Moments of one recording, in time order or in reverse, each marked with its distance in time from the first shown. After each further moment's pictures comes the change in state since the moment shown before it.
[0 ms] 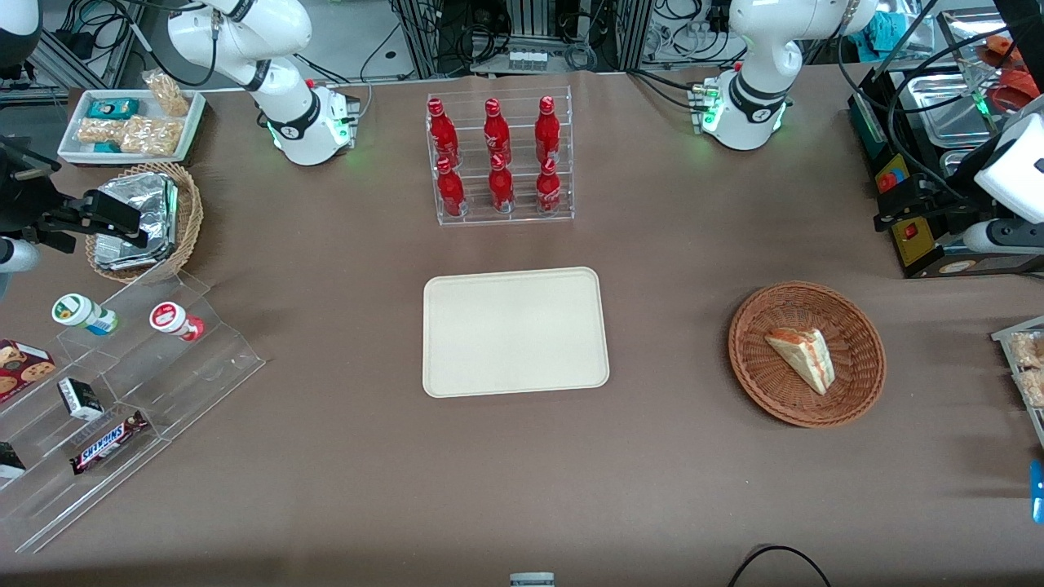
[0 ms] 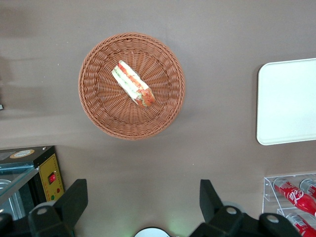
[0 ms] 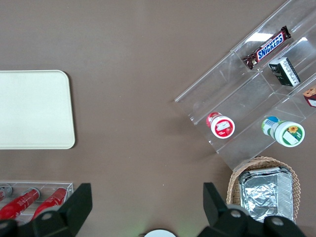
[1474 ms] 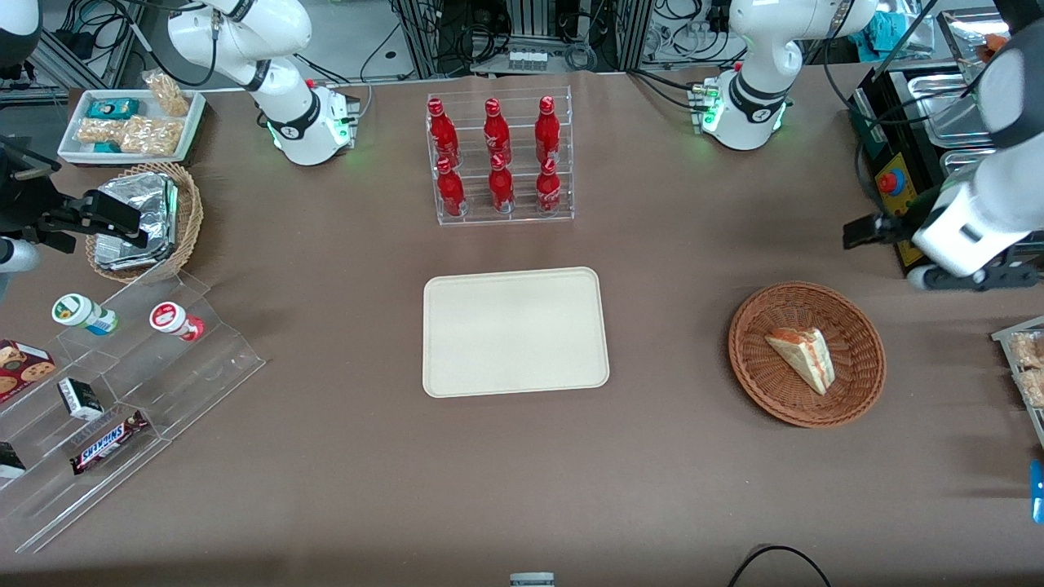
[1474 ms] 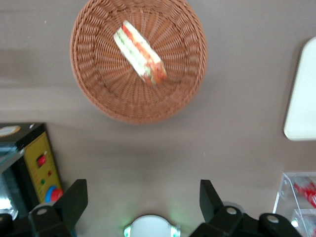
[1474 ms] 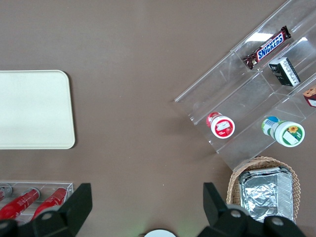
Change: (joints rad) arm 0.002 0.054 0.002 -0.220 0.033 0.139 -0.062
